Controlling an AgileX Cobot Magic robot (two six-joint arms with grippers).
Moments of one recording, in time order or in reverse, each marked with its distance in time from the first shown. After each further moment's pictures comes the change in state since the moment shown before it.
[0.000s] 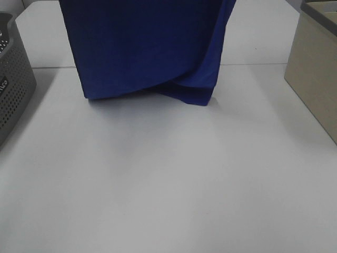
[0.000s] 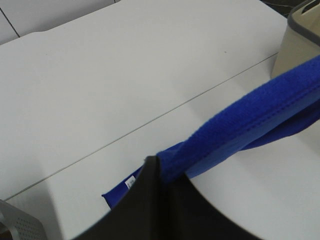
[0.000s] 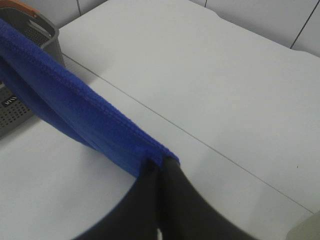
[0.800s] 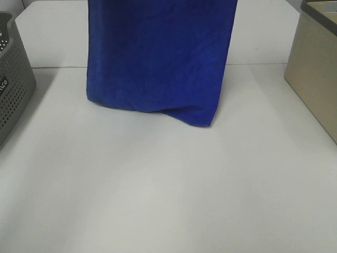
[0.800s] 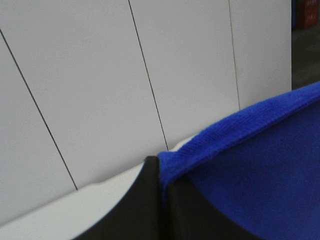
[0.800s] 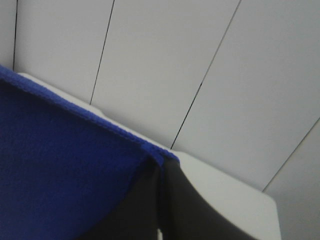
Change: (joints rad) left arm 0.008 0.214 -0.001 0.201 -0.790 -0.032; right arm -0.005 0.263 -0.041 -0.247 -0.701 -0.026
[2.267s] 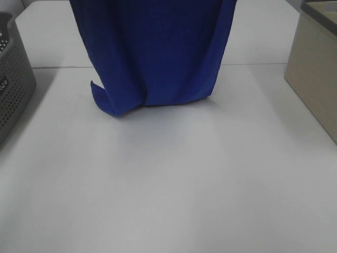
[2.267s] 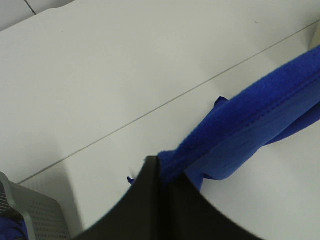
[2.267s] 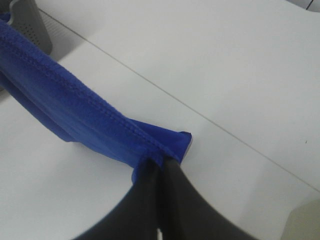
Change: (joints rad) left arm -0.066 -0.136 0.016 -0.076 0.798 -0.016; right arm -0.043 -0.142 0.072 0.272 0.710 -0.055
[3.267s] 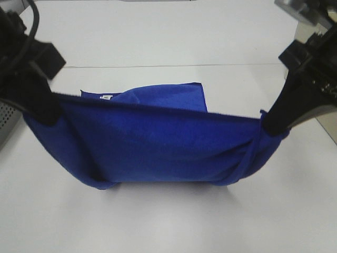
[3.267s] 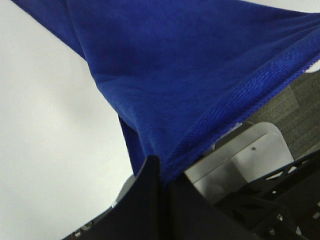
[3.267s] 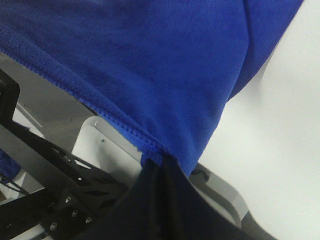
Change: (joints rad) left arm 0.000 -0.384 1.014 -0.396 -0.014 -0.033; right arm -0.004 -0.348 1.075 0.242 -0.001 0.084
